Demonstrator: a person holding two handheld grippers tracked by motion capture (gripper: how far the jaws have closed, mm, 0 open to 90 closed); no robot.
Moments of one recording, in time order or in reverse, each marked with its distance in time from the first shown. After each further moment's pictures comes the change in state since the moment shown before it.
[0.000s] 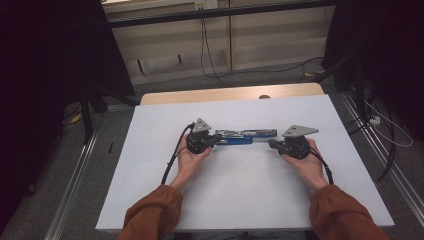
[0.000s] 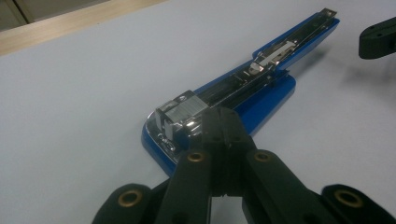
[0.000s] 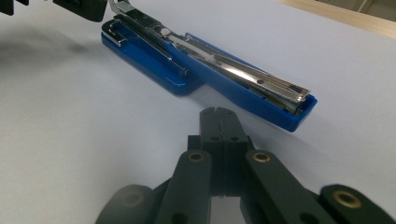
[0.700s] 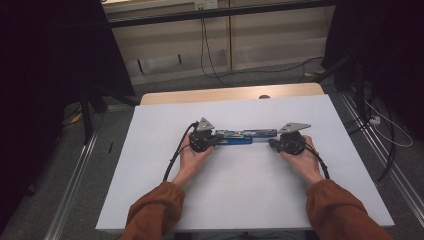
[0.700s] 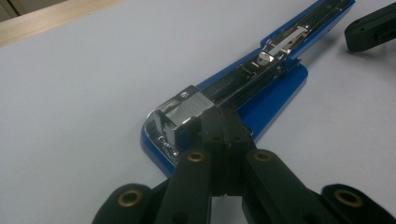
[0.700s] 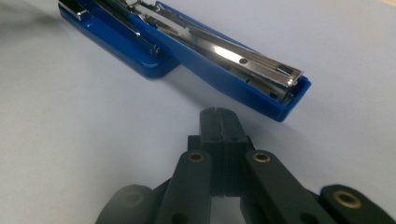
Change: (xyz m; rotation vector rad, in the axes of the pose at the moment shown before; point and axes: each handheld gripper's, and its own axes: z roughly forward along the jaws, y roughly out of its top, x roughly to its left) left arm 0.004 0.001 0.012 0.034 -0.011 0.026; right arm -0.008 0.004 0.017 0.113 -0.047 0.016
